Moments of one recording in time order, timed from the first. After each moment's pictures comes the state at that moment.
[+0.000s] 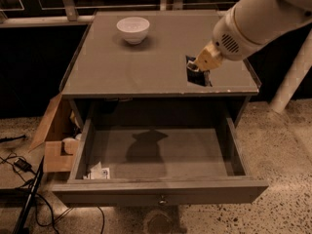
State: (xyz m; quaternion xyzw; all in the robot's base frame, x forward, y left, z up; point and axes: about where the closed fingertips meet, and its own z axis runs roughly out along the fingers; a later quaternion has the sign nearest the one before) arm 0.540 -0.128 0.965 -0.39 0.86 0.02 0.32
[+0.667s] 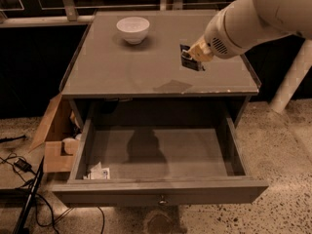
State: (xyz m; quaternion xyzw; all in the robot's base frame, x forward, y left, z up) arm 0.584 -0.119 0.968 -0.40 0.82 -0.02 0.40
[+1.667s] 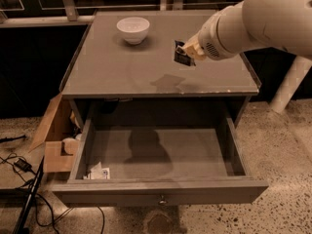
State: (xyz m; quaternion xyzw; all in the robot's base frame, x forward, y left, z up) arm 0.614 -0.111 0.963 -0.42 0.78 -0.03 0.46
